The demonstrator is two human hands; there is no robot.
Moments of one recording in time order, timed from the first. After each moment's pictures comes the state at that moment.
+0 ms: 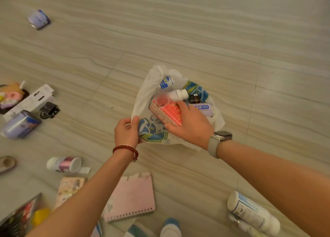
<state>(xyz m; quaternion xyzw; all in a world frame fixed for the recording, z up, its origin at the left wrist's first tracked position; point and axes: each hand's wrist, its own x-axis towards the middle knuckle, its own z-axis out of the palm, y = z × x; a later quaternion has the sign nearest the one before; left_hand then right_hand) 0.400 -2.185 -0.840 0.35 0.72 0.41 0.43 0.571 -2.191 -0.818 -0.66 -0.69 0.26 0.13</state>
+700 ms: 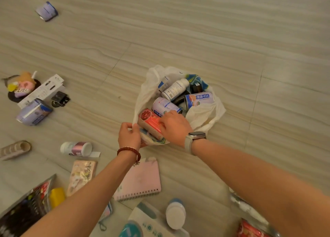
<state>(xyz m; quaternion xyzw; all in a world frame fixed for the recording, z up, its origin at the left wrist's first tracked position) 0.373 -2.224 -0.858 0.31 0.78 0.35 0.43 0.515 -2.209 -0.847 -0.59 -0.77 0.24 0.04</state>
